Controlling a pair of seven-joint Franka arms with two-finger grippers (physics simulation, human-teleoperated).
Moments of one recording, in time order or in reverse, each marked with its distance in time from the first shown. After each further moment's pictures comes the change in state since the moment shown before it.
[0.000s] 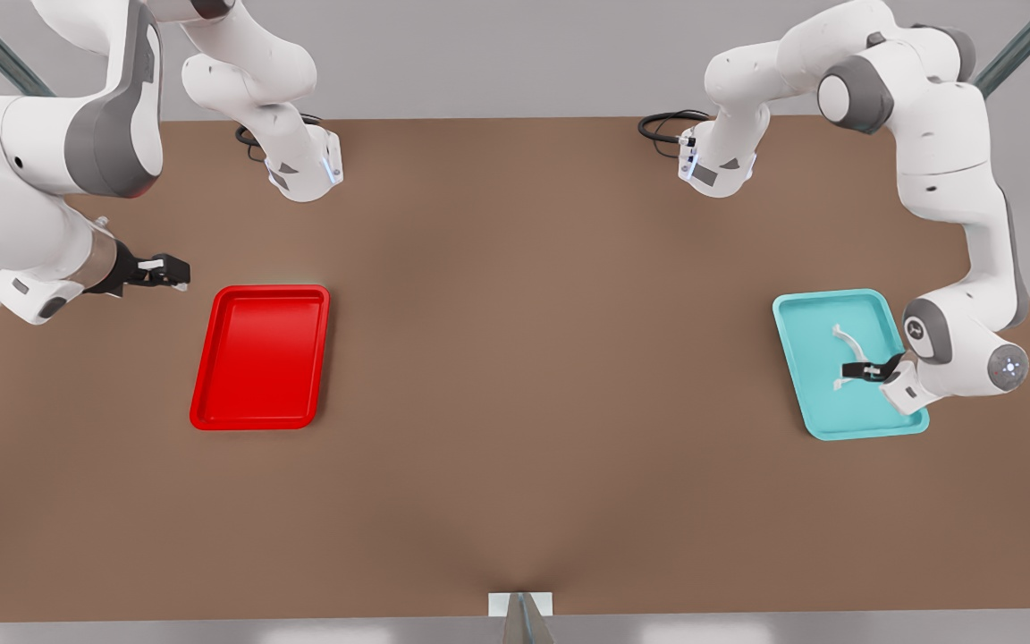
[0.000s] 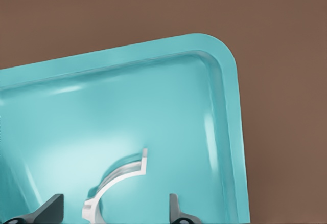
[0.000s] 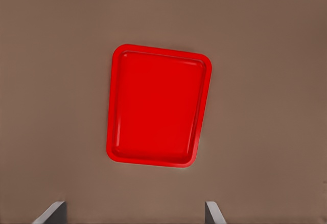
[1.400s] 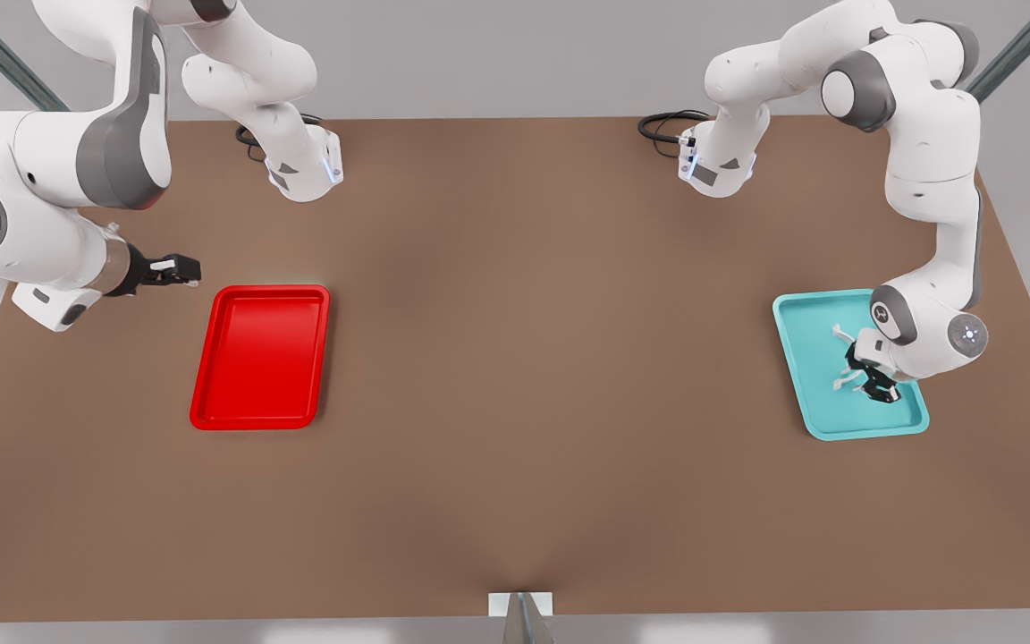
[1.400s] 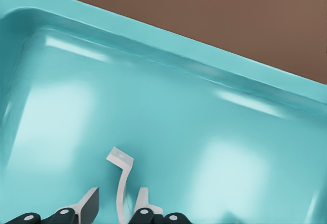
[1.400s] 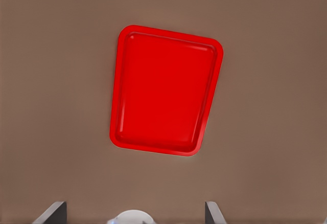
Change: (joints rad) left arm 0.021 -0.023 -0.006 -0.235 -0.017 0.385 1.058; right arm 0.005 0.014 0.000 -0.017 0.011 -0.040 -0.032
